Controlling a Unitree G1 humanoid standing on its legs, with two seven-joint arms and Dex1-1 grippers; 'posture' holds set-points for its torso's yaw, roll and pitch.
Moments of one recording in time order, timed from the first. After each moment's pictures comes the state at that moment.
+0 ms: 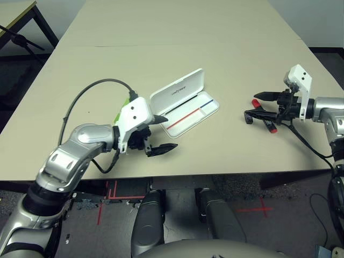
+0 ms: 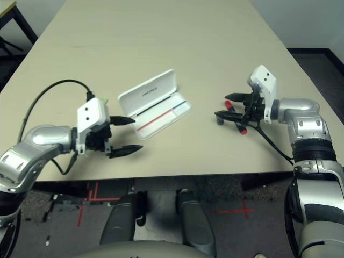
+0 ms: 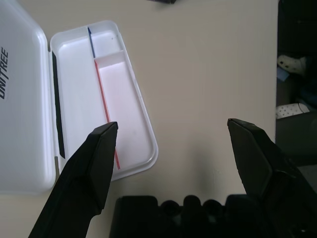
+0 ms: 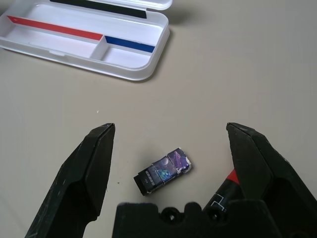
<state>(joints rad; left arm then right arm) -0.38 0.73 -0.23 -0.41 -0.41 0.65 -0.86 -0.68 -0.74 -0.02 0.63 0.19 0.20 1.27</state>
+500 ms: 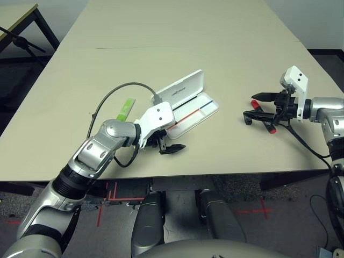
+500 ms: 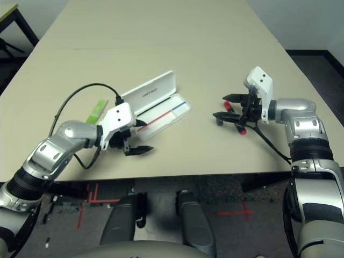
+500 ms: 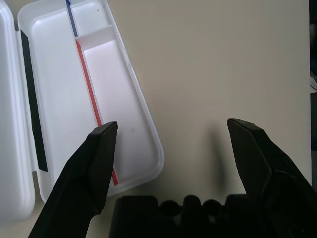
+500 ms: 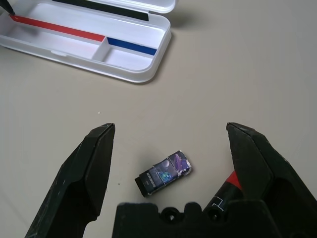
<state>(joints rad) -0.50 0.64 -0.39 -0.24 -0.24 0.65 -0.89 -0.69 -0.73 -0.01 0.63 0.19 0.19 1.26</state>
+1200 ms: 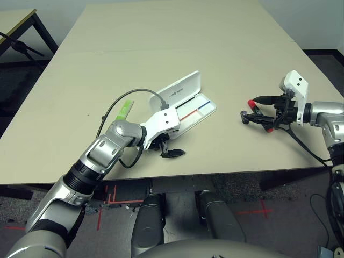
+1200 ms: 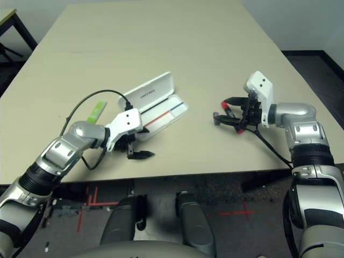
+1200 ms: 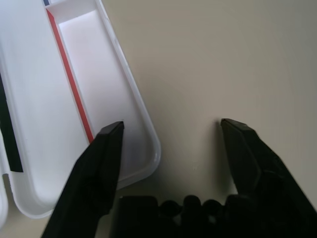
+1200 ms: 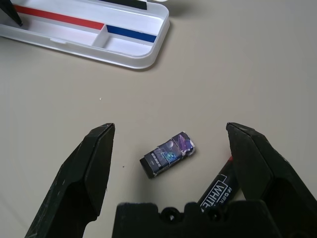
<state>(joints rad) -0.53 0.62 -0.44 -0.14 -0.16 0.67 -0.96 -0.62 -0.74 -0.02 0.57 0.20 0.19 1.23</state>
